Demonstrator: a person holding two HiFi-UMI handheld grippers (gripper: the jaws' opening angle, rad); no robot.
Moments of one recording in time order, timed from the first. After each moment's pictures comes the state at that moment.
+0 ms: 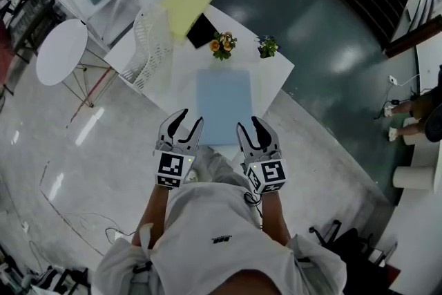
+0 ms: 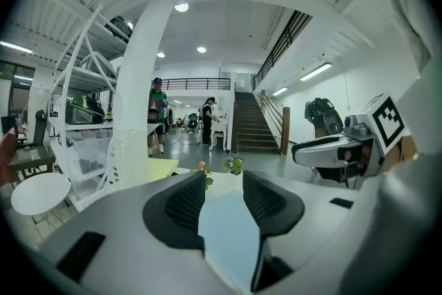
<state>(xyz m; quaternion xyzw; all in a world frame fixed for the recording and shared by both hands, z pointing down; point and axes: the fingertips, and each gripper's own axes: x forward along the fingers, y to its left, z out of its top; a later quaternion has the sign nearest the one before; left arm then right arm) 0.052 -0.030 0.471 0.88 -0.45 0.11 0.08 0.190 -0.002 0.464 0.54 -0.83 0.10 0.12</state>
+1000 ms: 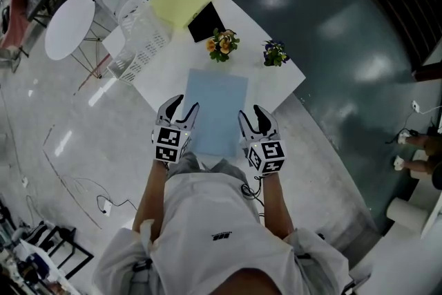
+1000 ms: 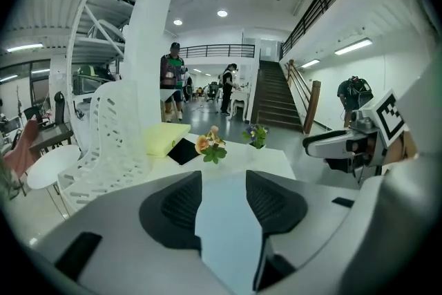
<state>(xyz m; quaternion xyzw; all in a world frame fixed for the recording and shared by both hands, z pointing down) 0.118 -0.143 0.574 0.81 -0.51 0.22 0.18 0.292 -0.134 0.565 0.46 -0.85 0.21 0.16</state>
